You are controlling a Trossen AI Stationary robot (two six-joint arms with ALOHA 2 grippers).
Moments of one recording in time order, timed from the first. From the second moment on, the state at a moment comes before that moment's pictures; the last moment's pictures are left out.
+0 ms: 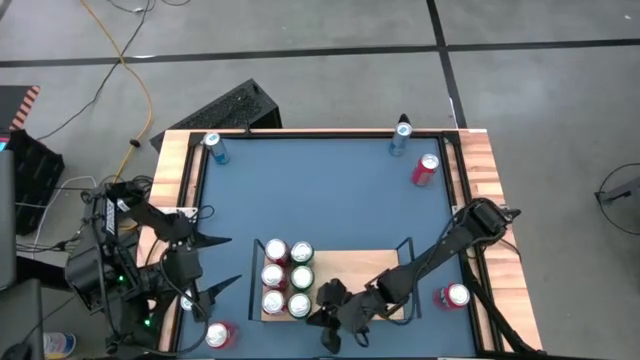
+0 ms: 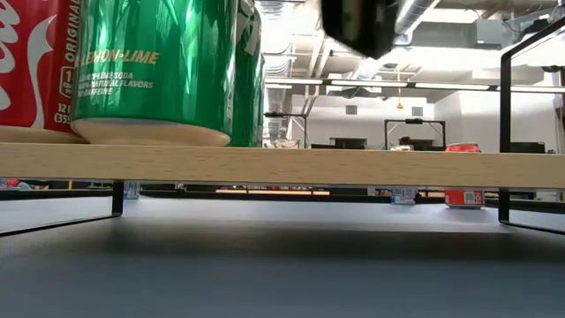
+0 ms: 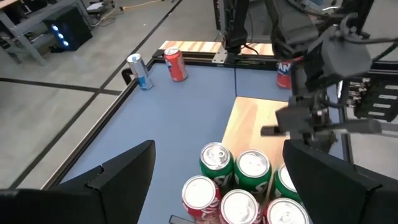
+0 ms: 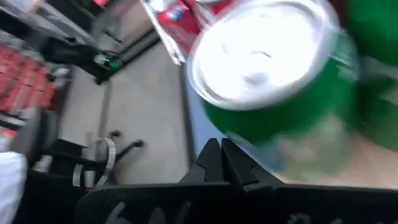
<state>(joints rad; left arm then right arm) -1.02 1.62 2.08 -1.57 -1.10 -0.99 0.59 1.99 1.42 0.03 0.27 0.88</state>
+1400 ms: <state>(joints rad) -0.74 1.62 2.08 -1.48 -1.05 -1.08 -0.01 1.32 1.42 -1.39 0.57 0.67</state>
